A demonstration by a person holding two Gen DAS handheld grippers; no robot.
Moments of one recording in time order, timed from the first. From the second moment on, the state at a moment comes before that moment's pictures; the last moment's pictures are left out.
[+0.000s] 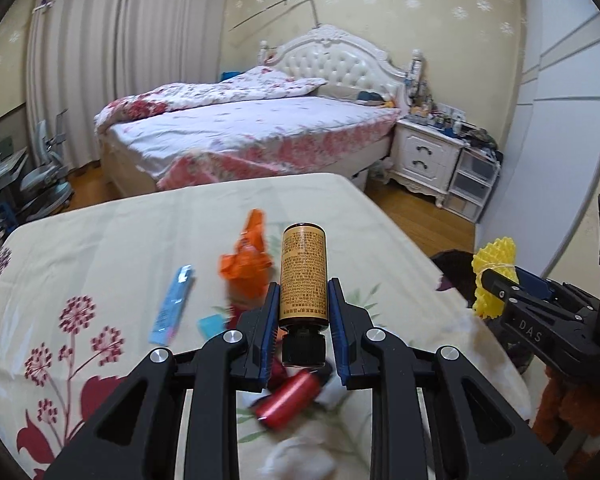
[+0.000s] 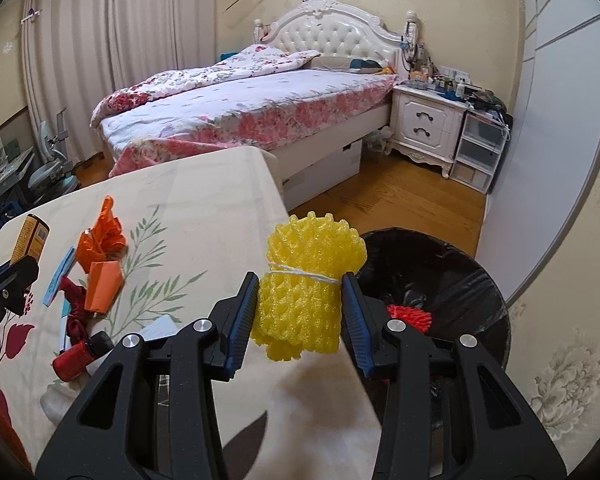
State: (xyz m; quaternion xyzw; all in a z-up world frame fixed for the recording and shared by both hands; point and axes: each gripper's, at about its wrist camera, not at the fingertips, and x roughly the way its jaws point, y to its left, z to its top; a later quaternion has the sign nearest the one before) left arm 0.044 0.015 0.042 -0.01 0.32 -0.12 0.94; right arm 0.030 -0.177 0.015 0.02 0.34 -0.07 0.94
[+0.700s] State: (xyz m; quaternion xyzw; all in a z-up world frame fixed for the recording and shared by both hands) left arm 0.074 -0.127 0.023 0.07 0.32 -0.23 0.92; right arm 0.030 -0.274 -0.006 0.06 0.34 -0.15 0.93
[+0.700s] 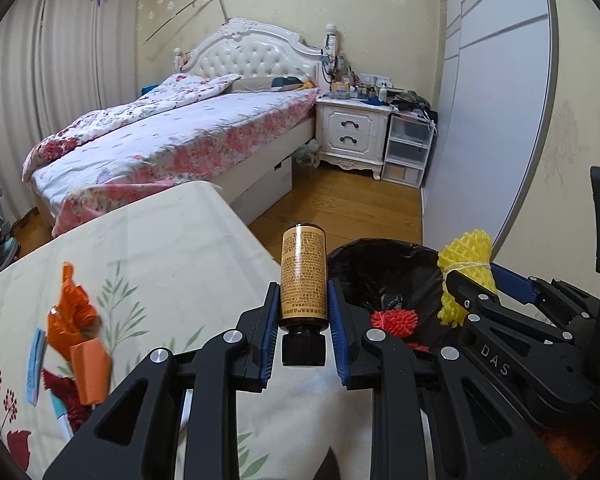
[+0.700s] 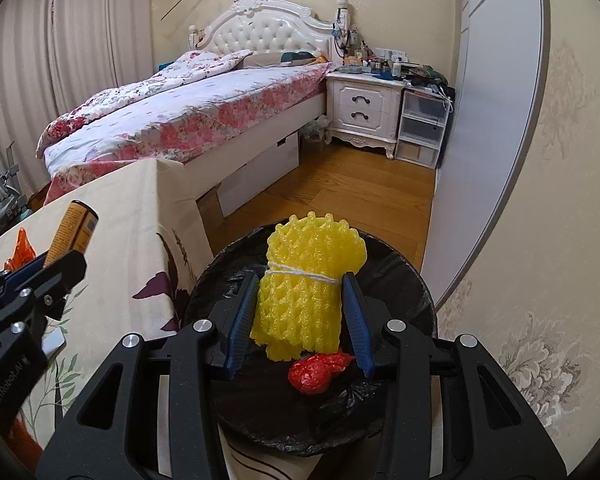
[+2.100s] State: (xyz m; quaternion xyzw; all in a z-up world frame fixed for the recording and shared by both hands) left arm 0.098 -0.150 0.011 0.08 0.34 -0.20 0.91; right arm 0.042 -0.298 -0.020 0.10 0.34 -0.18 0.92
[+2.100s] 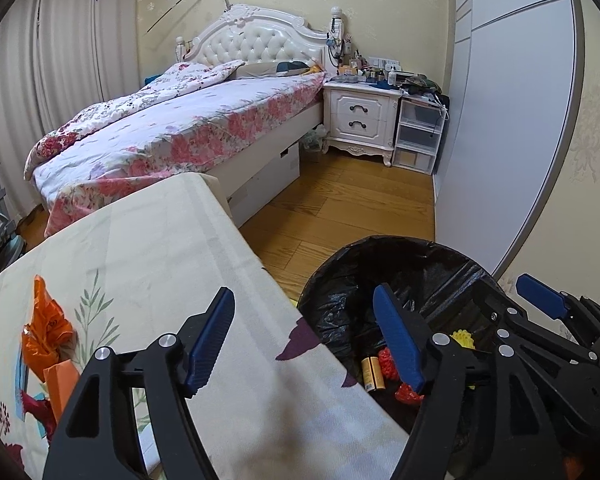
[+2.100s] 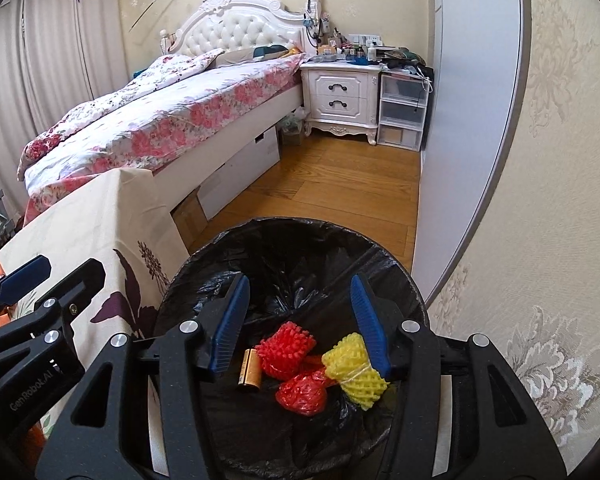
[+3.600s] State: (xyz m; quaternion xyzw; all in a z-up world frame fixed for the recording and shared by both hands) left arm -0.023 0.034 -0.015 0.04 0.39 -0.10 0.92; right arm -0.041 -0.147 -0.028 0.02 0.38 -0.04 0.92
